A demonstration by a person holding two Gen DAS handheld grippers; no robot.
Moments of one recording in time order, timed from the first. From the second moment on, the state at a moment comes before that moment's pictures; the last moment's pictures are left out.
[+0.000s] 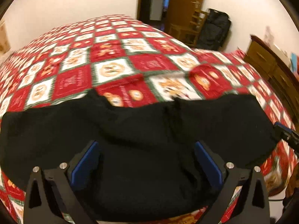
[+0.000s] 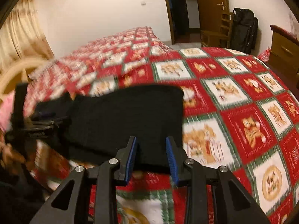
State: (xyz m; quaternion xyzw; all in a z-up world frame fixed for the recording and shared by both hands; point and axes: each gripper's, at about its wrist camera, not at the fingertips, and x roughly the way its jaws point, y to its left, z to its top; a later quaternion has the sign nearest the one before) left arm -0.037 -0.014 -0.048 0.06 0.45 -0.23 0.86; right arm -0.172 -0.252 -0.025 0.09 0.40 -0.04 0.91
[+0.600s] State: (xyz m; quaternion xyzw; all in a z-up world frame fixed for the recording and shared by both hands) left arm -0.047 0.025 -0.062 0.07 0.47 -0.19 0.86; right arm -0.073 -0.149 -0.023 0.03 0.41 0.10 0.91
